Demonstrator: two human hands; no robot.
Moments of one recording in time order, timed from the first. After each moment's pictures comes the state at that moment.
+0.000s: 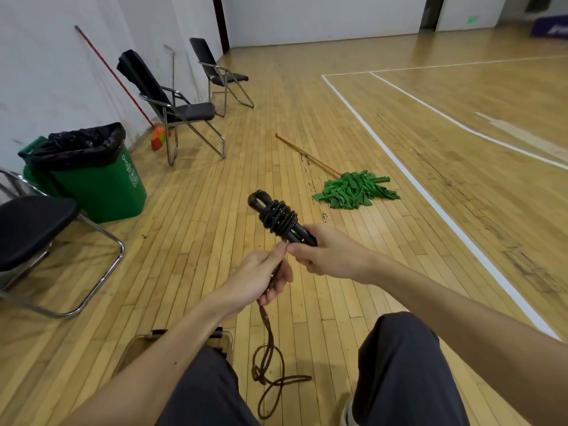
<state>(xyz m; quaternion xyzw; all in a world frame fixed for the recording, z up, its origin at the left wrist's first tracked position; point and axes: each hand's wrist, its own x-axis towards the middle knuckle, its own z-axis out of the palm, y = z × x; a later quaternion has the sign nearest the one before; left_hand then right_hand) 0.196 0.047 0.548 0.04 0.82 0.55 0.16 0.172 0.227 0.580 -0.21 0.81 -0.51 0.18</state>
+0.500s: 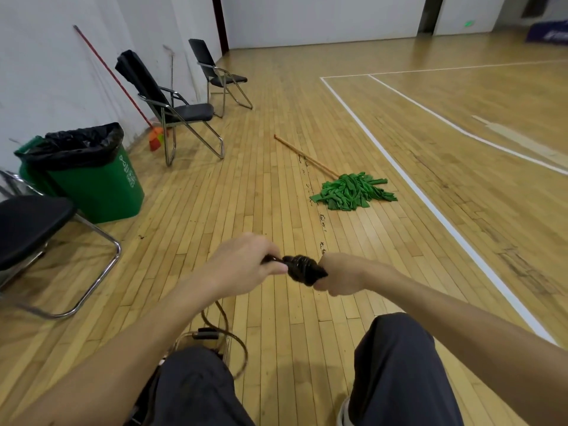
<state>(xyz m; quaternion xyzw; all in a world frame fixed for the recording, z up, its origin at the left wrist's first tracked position) 0.188 0.045 0.587 0.21 0.97 0.10 0.02 0.153 0.243 0.541 -0.13 0.93 -0.18 0.29</state>
